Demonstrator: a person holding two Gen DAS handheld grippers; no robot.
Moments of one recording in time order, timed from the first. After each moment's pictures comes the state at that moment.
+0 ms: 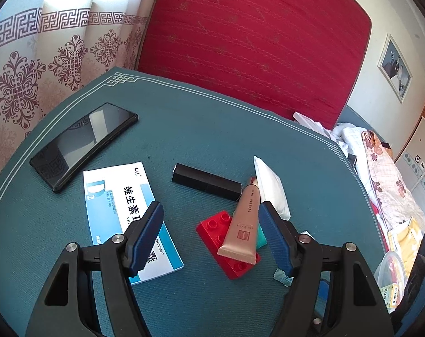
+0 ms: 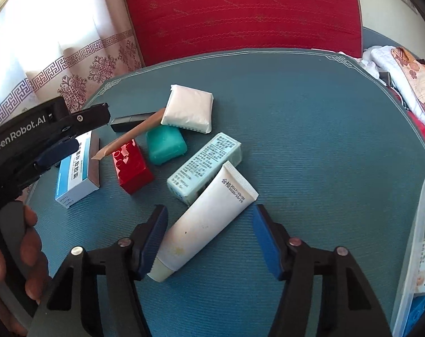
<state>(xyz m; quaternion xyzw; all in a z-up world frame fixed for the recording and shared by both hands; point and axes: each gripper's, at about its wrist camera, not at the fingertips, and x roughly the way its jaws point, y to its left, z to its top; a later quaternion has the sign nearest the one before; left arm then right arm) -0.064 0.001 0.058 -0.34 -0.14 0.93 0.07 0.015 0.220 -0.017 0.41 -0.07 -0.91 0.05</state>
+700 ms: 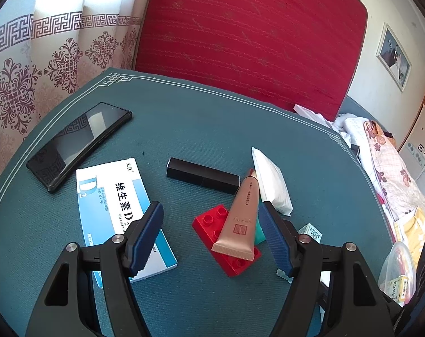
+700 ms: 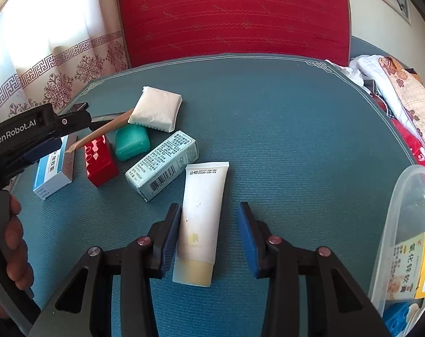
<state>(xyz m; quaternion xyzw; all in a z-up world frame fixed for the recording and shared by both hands) -0.065 0.013 0.053 -0.35 -0.11 0.93 0.07 0.022 0.237 -0.019 0.40 -0.04 -0.92 0.02</state>
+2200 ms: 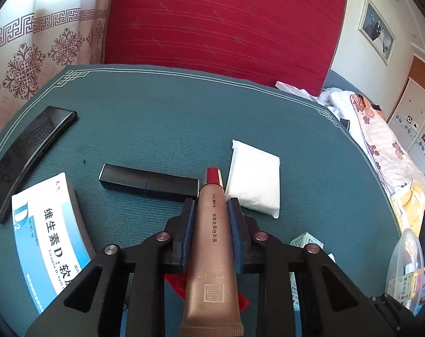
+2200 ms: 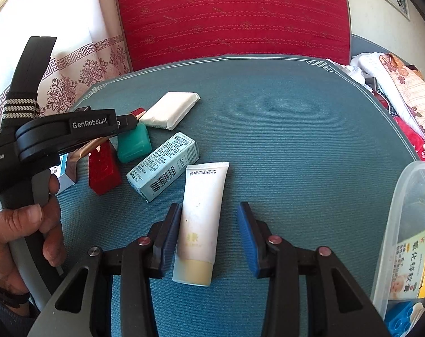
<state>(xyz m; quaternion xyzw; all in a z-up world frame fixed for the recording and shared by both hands) -0.102 0.049 0.038 -0.38 -0.07 0.91 0.12 0.032 0.238 -0.019 0.39 -0.06 -0.92 0.03</state>
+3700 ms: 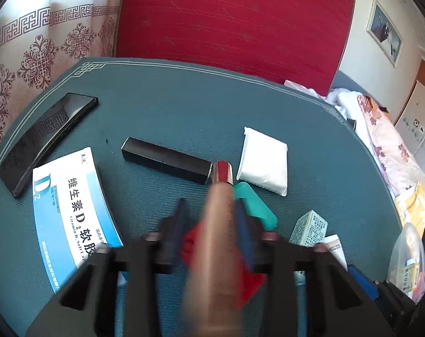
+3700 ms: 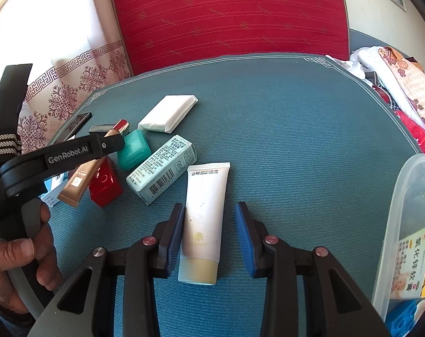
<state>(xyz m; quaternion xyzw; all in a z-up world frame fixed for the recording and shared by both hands) -0.089 0.040 0.035 -0.39 -0.08 0.91 0.10 0.031 0.238 -0.020 0.38 -0.08 -0.92 0.03</state>
